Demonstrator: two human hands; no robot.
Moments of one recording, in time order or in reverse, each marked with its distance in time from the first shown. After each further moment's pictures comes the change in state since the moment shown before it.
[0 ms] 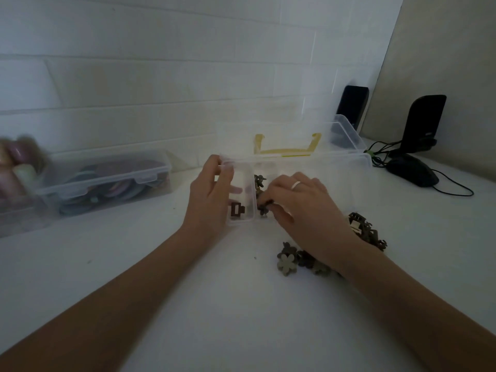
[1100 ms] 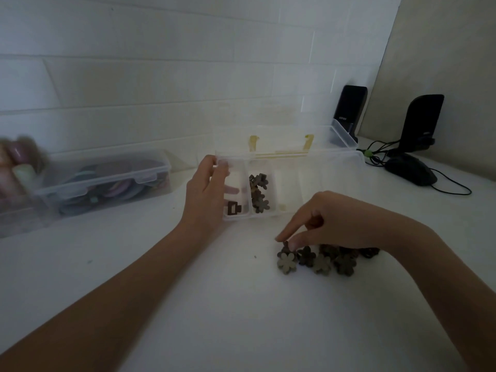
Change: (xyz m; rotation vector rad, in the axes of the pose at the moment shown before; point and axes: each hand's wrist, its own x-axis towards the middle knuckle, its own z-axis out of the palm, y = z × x) left_hand 0.007 -0.004 -0.004 0.016 0.038 -0.063; right_hand 0.002 0.021 -0.045 0.445 -0.709 0.231
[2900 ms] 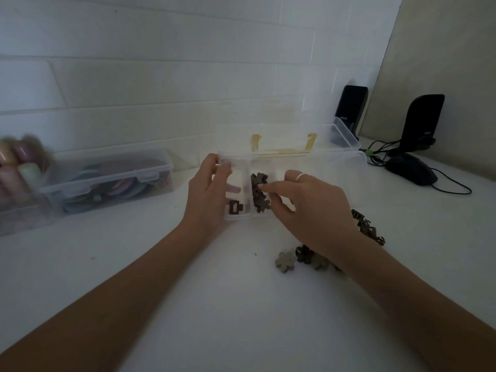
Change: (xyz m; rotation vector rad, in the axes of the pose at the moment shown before) left_hand -0.006 0.008 0.002 -0.029 -0.017 0.009; right_hand 0.023 -0.018 0.037 -0.453 0.784 -0.076
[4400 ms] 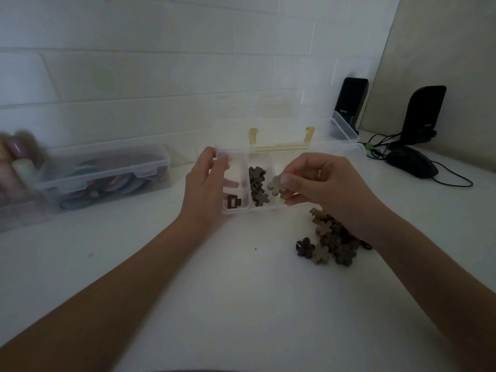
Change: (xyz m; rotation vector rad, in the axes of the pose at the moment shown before) left_hand 0.006 -0.007 -0.004 0.038 -0.002 -0.001; right_hand 0.007 0.016 -0.026 1.183 -0.209 0.399
